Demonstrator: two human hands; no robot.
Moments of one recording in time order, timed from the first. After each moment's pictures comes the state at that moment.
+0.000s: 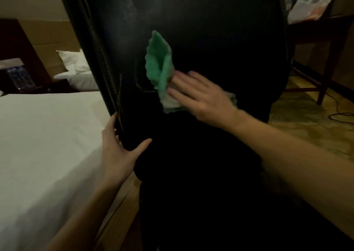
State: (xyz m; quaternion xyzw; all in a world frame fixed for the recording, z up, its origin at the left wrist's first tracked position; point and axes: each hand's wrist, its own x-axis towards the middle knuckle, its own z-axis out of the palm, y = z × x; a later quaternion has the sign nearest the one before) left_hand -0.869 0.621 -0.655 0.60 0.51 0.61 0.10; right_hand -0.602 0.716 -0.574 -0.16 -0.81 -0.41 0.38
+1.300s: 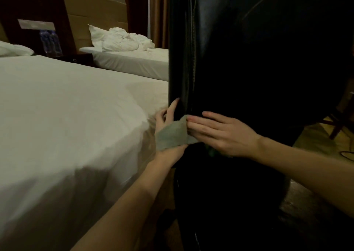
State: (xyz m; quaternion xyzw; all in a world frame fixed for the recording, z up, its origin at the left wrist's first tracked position) left_hand -0.870 0.615 -0.658 0.59 0.57 0.57 0.09; right_hand -0.673 0.650 -0.588 -0.01 -0.88 -0.47 0.10
